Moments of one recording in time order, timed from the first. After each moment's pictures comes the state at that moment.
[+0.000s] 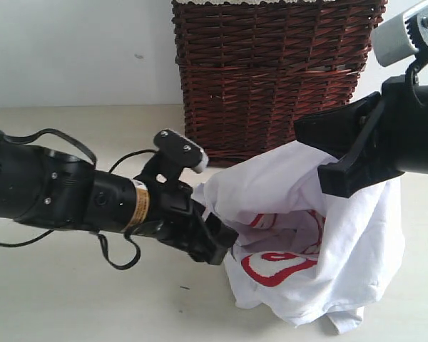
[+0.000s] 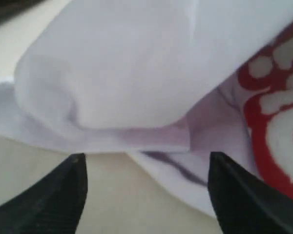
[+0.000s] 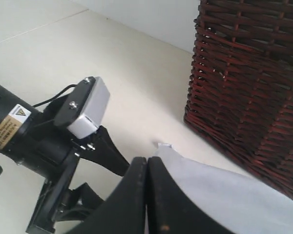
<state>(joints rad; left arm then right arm) -0.70 1.86 -0.88 1.23 -0.29 -1.16 0.40 1.07 -0.62 -1.75 -0.37 1.66</state>
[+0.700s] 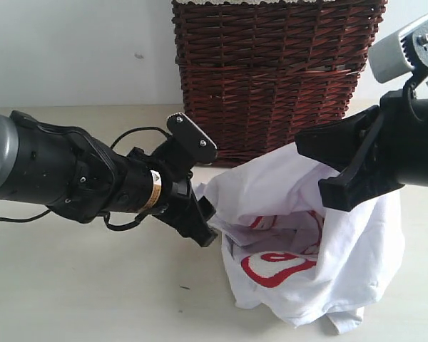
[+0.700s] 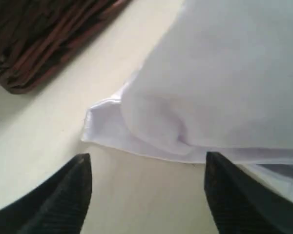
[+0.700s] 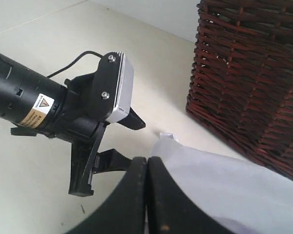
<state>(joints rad) -0.74 1.90 -0.98 1.74 0.05 -1.50 0.40 1.07 -0.59 -1.75 -0.37 1.65</state>
